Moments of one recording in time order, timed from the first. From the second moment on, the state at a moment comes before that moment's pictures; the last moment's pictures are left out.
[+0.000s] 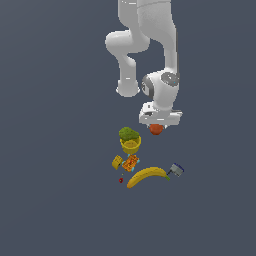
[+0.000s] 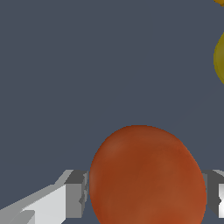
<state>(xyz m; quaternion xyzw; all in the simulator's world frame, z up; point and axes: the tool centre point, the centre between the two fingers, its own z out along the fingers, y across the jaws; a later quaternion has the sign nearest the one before) -0.140 0.155 0.060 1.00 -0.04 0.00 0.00</state>
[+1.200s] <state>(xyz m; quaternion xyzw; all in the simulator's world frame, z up) -0.082 0.093 0.234 1.00 -0.04 0.00 0.00</state>
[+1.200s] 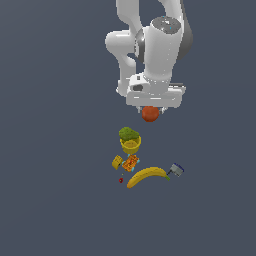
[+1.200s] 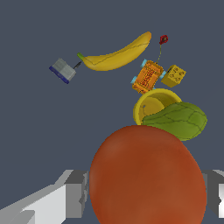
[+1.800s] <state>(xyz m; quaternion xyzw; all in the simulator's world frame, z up) -0.042 0.052 0.345 1.00 -0.04 0.00 0.00</state>
